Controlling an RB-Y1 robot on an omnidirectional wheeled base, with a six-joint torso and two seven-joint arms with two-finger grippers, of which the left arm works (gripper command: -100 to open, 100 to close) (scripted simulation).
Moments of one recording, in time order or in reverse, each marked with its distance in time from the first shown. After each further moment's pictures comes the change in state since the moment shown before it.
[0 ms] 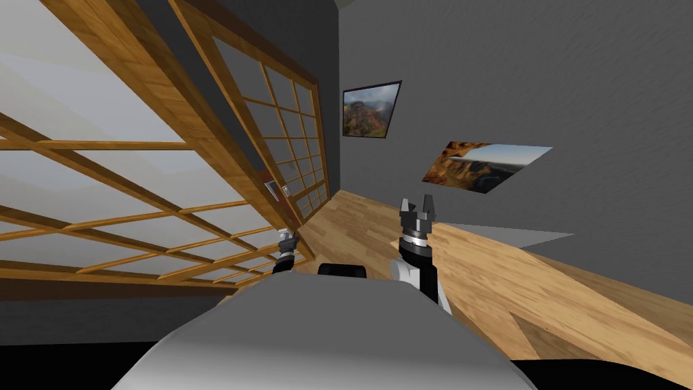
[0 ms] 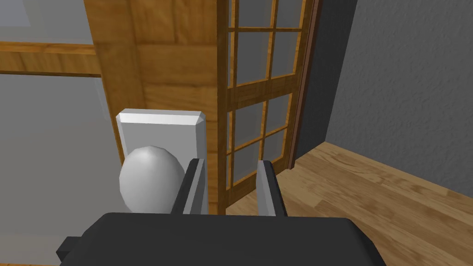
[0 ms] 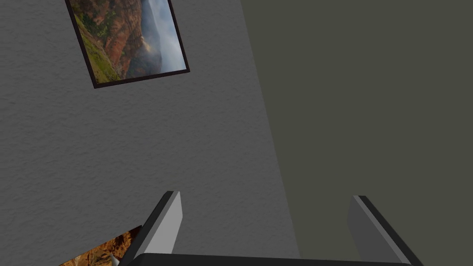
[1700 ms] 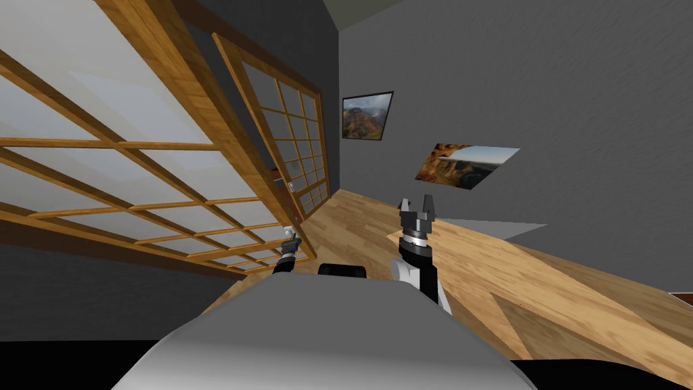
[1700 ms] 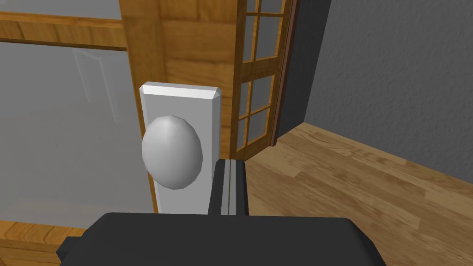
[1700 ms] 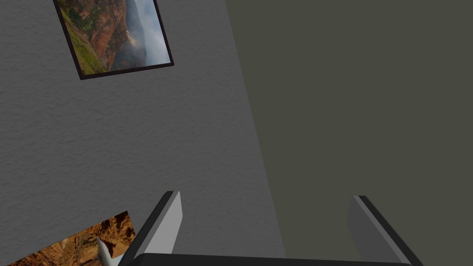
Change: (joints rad) arm 0.028 0.022 -0.043 -0.040 -0.014 0.070 0.032
